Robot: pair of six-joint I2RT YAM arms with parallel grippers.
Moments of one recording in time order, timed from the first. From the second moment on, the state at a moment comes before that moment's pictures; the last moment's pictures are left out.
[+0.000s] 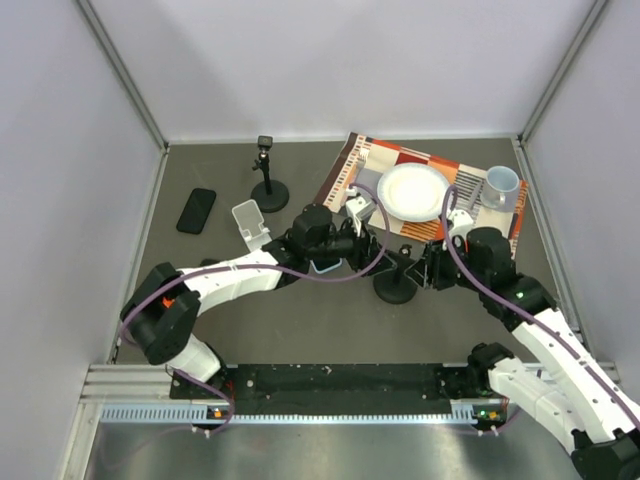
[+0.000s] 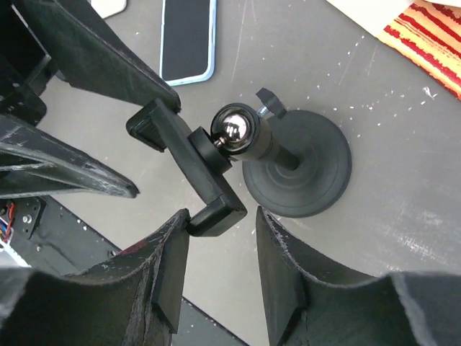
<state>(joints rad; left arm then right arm) -0.83 1.54 0.94 0.38 0.56 -0.37 0.43 0.71 0.71 -0.57 -0.23 0.32</state>
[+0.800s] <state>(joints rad) -0.86 1.65 1.04 0.43 0.24 -0.36 0.44 0.81 0.57 -0.07 -0.06 0.14</state>
